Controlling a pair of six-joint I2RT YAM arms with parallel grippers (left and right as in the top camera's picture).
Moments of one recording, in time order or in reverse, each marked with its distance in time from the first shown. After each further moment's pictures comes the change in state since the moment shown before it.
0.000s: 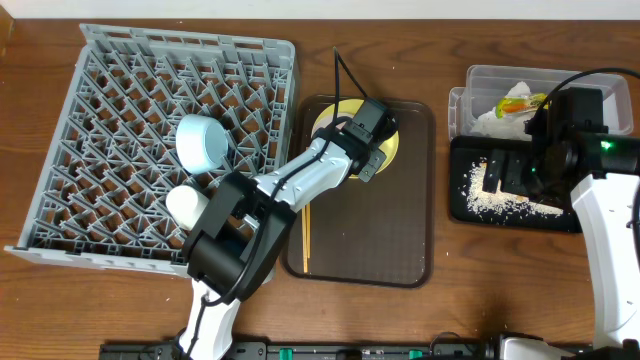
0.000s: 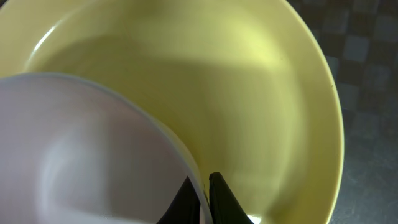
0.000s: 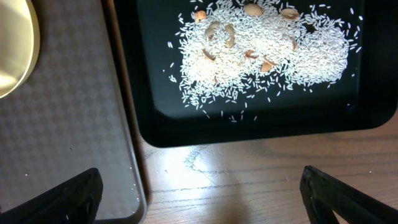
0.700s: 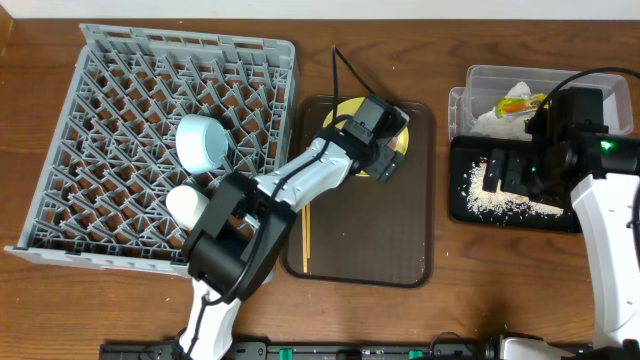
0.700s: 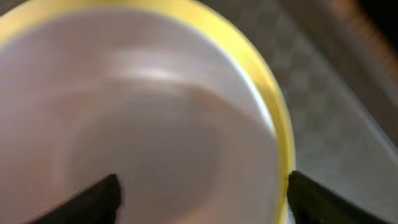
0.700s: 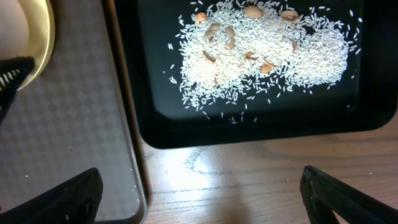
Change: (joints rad) left arm 0.000 0.005 0.000 0.094 0.129 -0.011; right arm 0.000 0.000 0.000 0.005 0.000 0.000
